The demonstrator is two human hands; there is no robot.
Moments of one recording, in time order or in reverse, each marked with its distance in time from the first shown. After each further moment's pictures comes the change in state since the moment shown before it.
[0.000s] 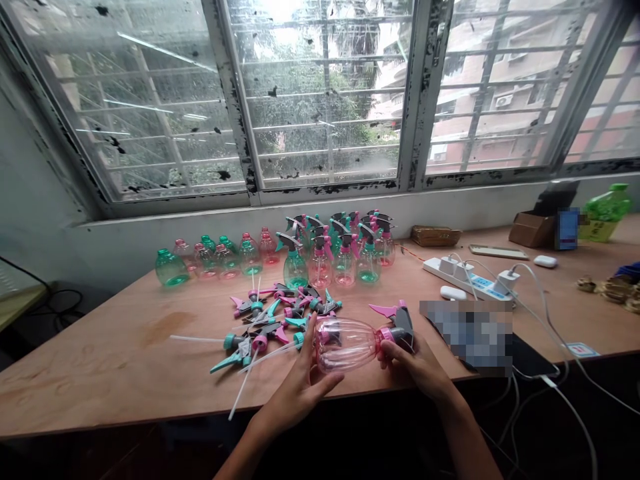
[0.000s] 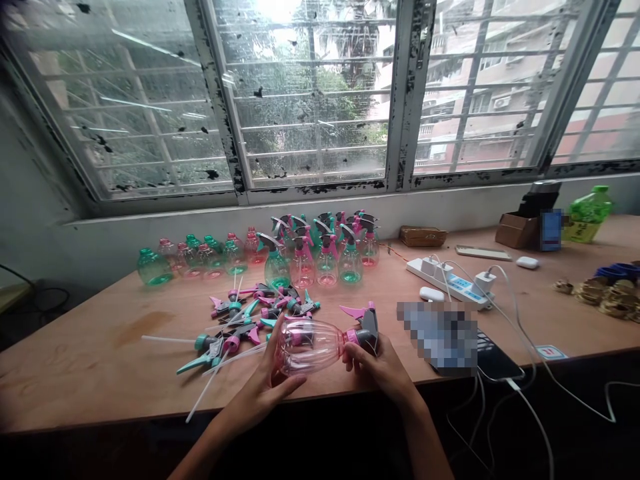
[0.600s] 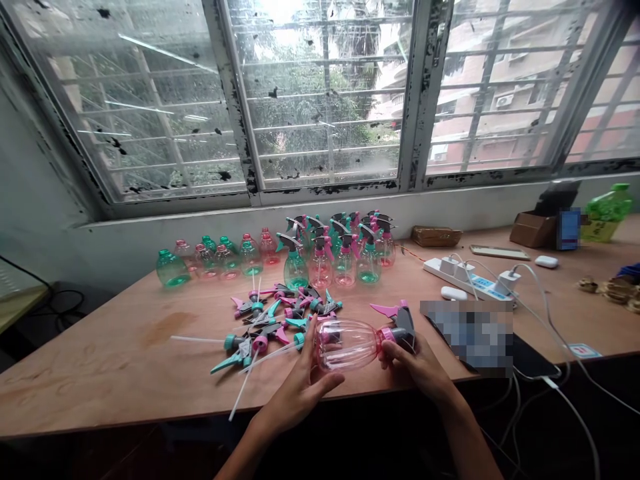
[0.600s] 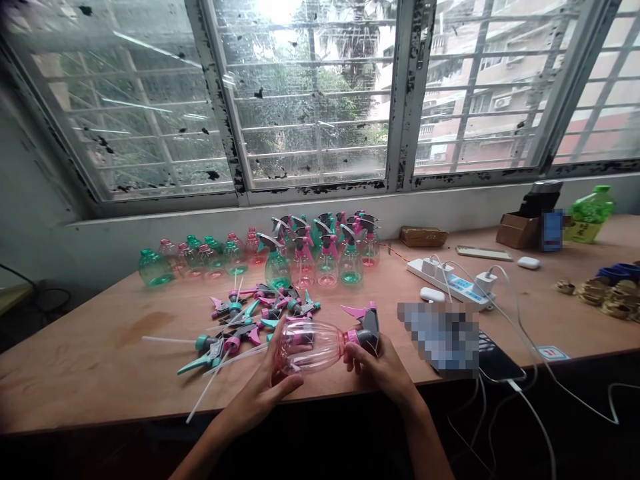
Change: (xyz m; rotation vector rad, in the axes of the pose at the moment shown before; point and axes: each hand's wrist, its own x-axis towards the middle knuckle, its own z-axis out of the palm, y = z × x) left_hand 0.000 0.005 -0.001 -0.113 -0.042 -0.047; right_hand 0.000 -0.001 0.001 0.021 0.020 -0.020
